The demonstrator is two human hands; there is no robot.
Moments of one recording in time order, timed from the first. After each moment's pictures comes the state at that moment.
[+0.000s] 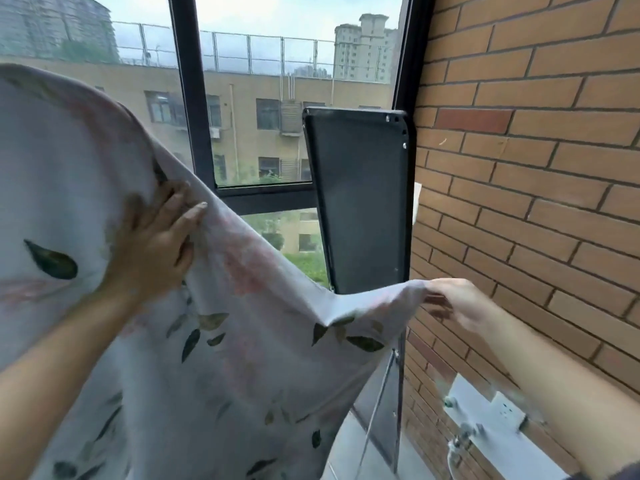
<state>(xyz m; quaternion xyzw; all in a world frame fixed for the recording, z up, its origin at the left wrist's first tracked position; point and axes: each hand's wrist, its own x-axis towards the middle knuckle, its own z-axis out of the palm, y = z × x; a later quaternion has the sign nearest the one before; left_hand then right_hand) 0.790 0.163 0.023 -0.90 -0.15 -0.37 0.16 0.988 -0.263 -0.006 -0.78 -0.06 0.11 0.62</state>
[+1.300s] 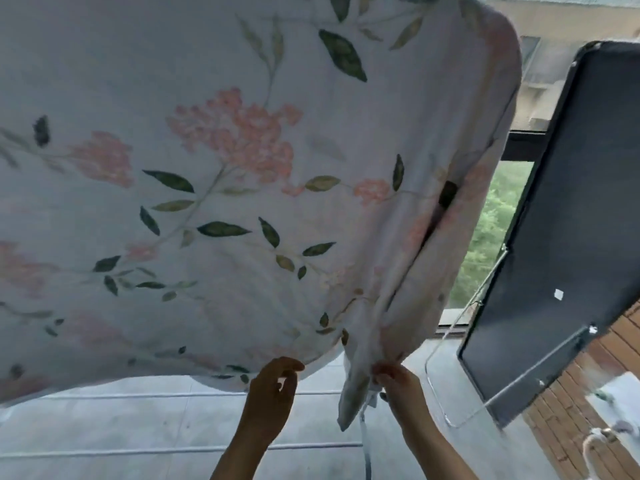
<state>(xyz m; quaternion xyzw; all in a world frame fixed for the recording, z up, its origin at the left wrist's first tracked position) 0.427 0.185 -0.199 -0.77 -0.33 -0.28 -0.46 0.587 0.041 -0.185 -0.79 -0.13 0.28 0.53</state>
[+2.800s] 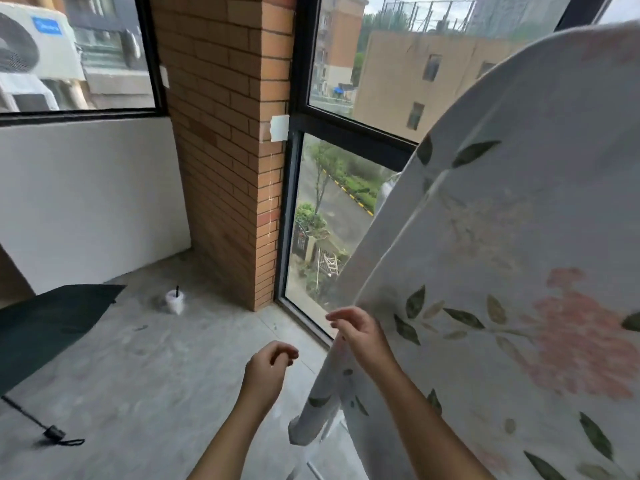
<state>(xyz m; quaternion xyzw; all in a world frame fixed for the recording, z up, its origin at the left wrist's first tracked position) -0.383 0.837 -0.190 -0.48 -0.64 -0.43 -0.42 -0.226 0.874 -0.120 -0.56 -0.59 0.44 0.38</state>
